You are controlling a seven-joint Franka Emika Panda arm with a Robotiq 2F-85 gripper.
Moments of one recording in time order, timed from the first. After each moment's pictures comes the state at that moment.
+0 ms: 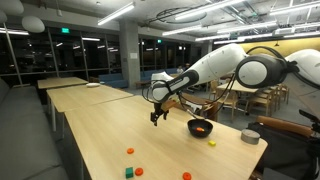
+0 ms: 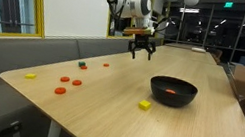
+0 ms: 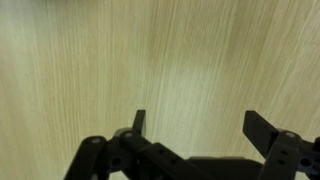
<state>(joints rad) 0.02 0.75 0.00 -1.30 -0.16 2.15 0.06</state>
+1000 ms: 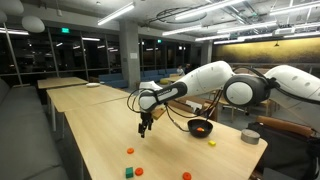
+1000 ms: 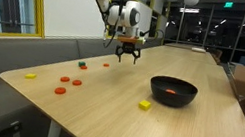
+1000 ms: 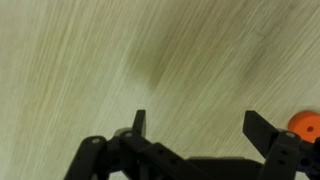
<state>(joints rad) 0.07 0.97 0.08 -1.03 -0.11 2.09 -0.22</state>
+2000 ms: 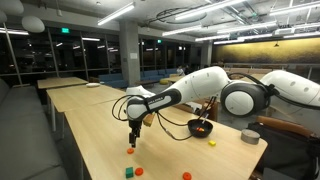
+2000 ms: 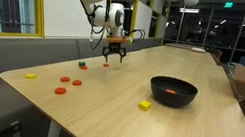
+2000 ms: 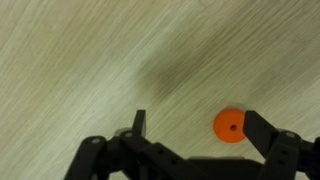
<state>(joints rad) 0.19 1.04 0.08 -0.95 -0.13 2.06 -0.38</state>
